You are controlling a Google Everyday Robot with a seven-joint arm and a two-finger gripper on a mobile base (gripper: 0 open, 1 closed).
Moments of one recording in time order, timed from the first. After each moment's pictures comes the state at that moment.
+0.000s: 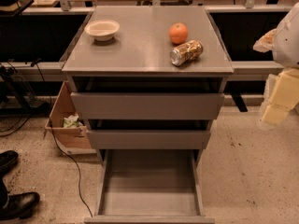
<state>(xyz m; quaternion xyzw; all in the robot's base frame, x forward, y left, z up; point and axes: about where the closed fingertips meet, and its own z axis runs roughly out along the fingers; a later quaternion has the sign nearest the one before) 0.438 -0.216 0.977 -0.60 0.78 -0.04 0.16</state>
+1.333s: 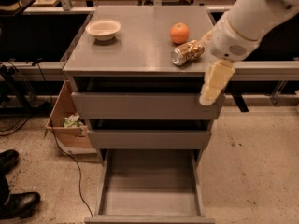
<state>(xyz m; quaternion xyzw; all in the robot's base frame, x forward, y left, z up) 0.548 -0.145 0.928 -0.65 0.73 0.02 0.21</state>
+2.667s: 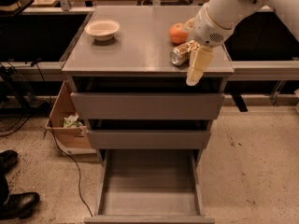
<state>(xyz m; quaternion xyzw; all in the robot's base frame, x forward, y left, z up) 0.634 -0.113 0.921 -0.69 0.68 0.01 0.25</state>
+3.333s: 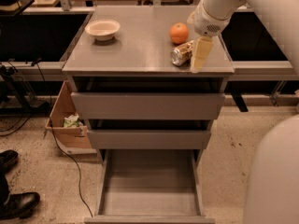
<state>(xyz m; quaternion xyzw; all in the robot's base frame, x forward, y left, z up) 0.704 -0.142 0.915 -0.68 0.69 -0.06 0.23</state>
